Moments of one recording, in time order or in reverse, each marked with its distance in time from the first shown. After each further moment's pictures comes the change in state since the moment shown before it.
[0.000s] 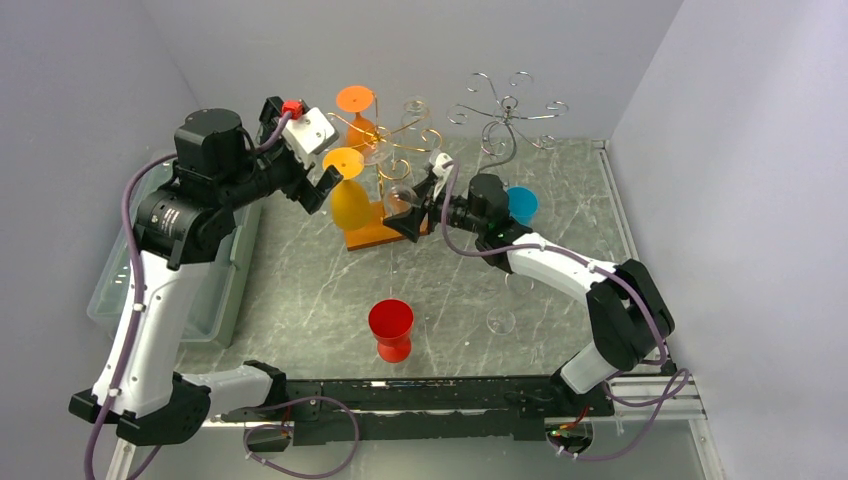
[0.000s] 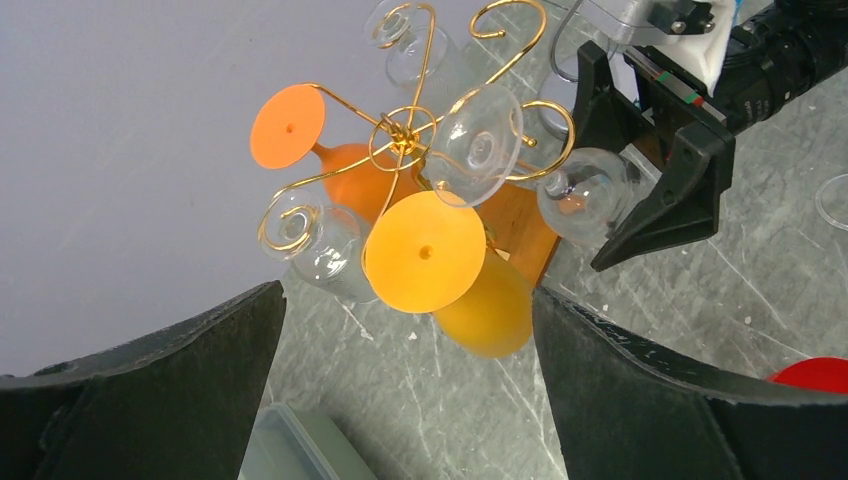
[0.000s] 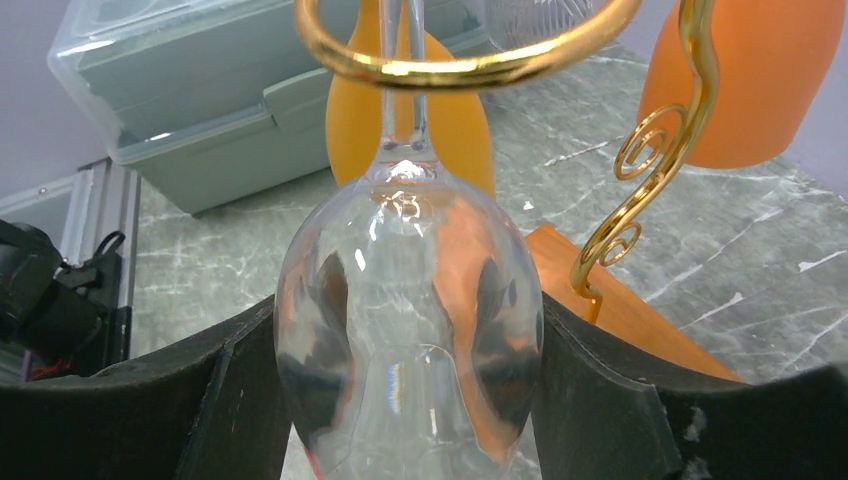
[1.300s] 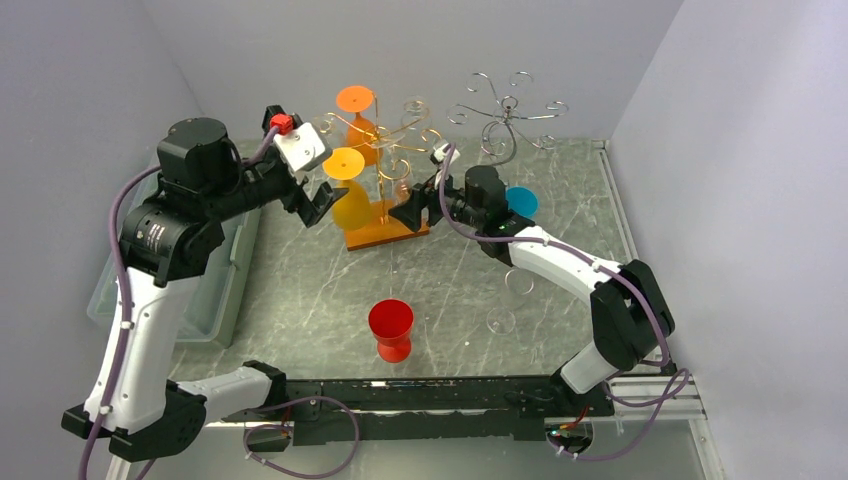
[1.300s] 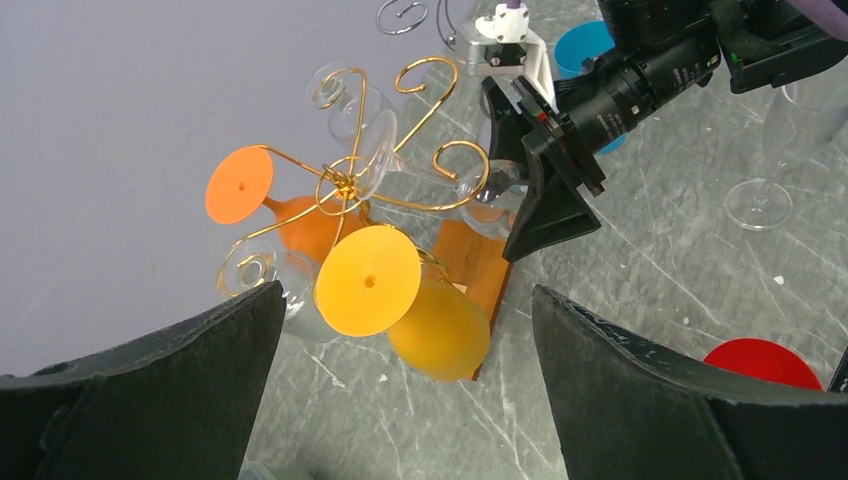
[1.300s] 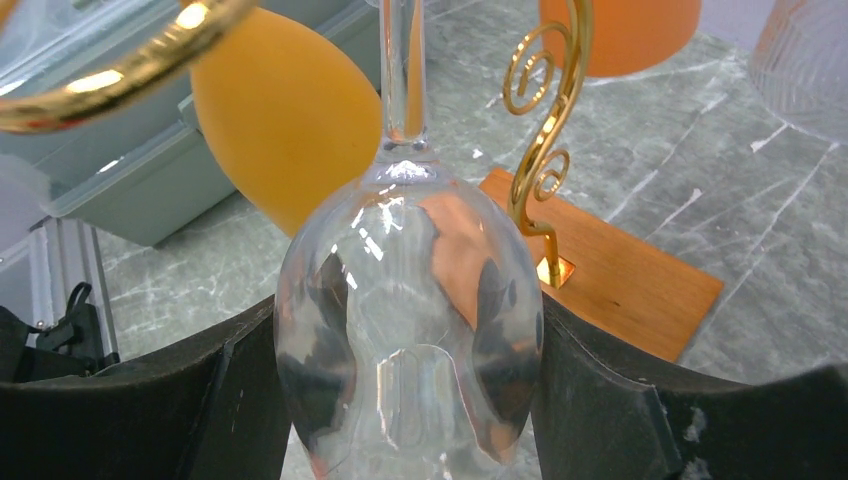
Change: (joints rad) left arm 0.000 -0.051 -0.009 0.000 0.164 0.004; right arm -0.011 0.000 0.064 -0.208 0.184 0.082
